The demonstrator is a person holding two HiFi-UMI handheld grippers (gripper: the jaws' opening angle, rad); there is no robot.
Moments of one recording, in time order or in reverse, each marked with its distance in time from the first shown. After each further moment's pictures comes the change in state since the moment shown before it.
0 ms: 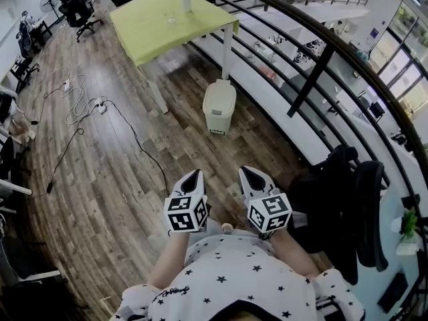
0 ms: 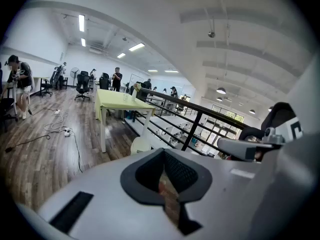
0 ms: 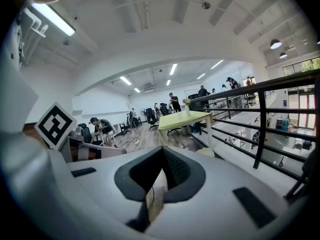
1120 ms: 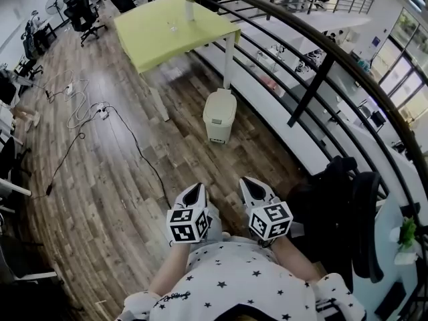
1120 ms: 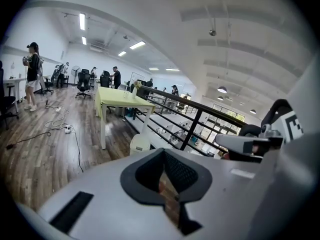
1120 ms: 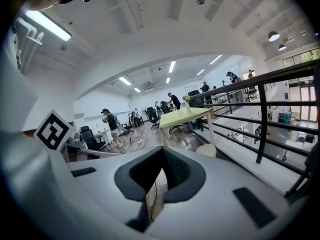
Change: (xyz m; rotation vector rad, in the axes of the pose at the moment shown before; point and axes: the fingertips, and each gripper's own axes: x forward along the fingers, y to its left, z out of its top) left arm -0.005 -0.020 -0.020 -0.023 0.026 0.002; right arm -0.016 -0.013 -0.005 0.048 0.039 0.025
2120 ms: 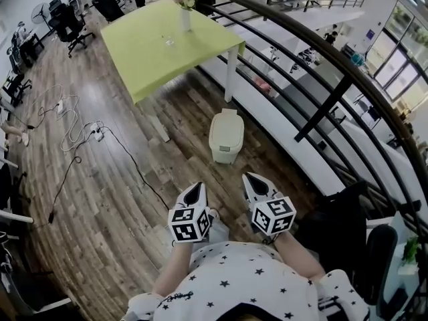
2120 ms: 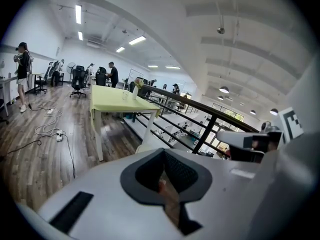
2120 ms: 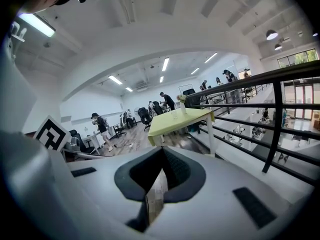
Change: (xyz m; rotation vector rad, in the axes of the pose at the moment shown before) left arm 0.158 0.123 0.133 -0.001 0.027 -0.030; right arm 0.214 -0.056 0.092 0.035 0.007 -0.067
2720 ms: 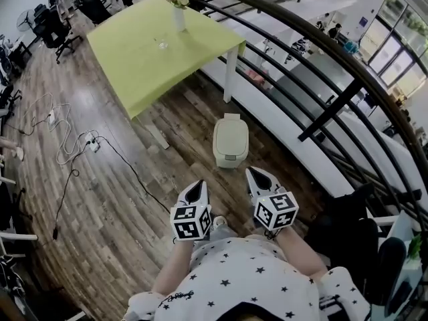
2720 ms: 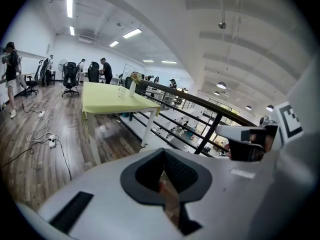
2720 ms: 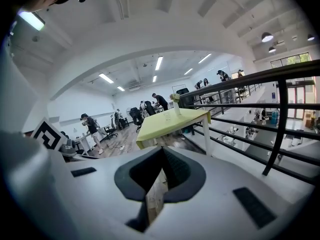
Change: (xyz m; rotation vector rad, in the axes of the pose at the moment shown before) left arm 0.083 0.070 0.052 0.037 0.060 -0.051; right arm 0.112 -0.026 0.031 0.020 -0.002 -0.089
